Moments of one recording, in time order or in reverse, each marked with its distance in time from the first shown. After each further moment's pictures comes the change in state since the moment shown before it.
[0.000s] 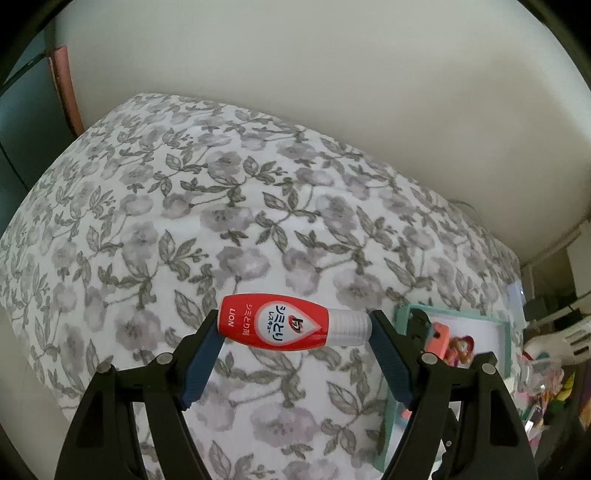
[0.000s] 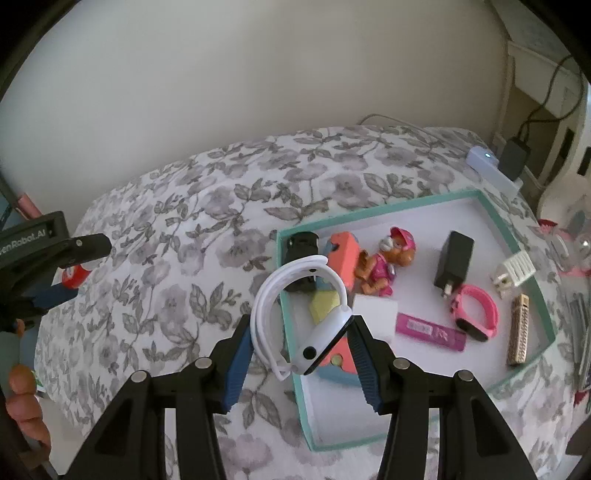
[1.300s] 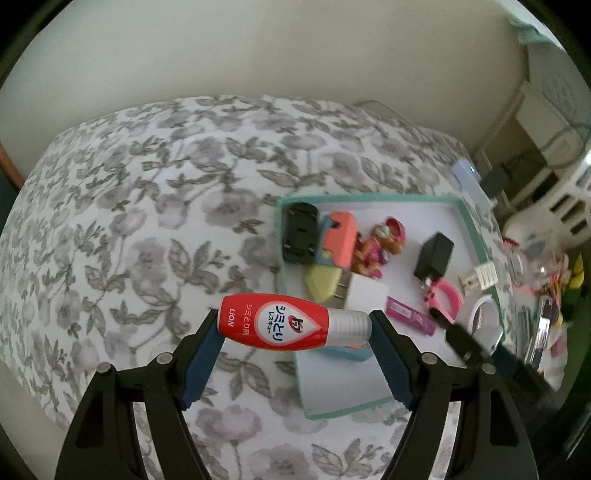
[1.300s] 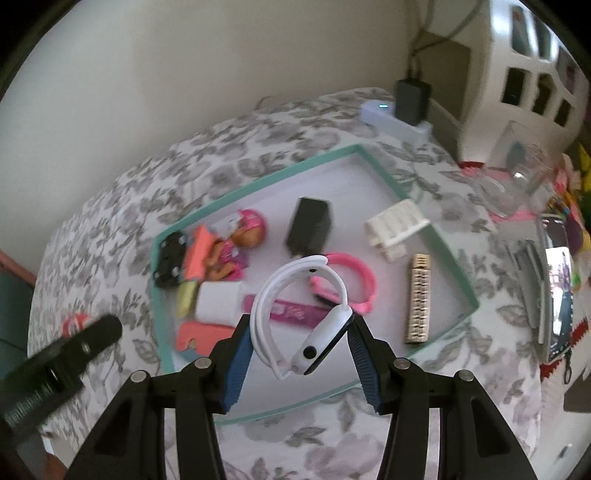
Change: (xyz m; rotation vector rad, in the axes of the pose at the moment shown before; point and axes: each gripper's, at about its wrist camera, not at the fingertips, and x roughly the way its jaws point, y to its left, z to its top) left arm 0.015 -0.138 -0.105 0.333 0.108 -0.054; right arm -0.010 -0.141 -0.006 0.207 0.055 -0.118
